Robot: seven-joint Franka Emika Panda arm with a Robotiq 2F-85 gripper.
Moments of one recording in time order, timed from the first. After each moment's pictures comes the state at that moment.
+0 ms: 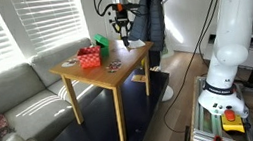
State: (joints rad) arm -0.07 0.09 -0.15 -1.74 0.23 1.66 0.72
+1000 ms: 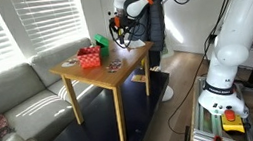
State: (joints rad) arm -0.06 -0.10 -0.04 -2.14 -0.48 2.38 1.37
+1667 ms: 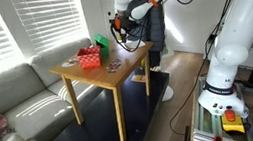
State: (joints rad) arm -0.07 -0.13 -0.01 -2.17 -0.62 2.35 1.52
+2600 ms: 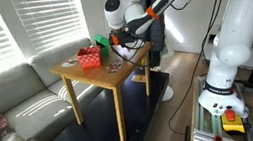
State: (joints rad) arm 0.00 -0.05 0.09 -2.20 -1.02 2.21 1.81
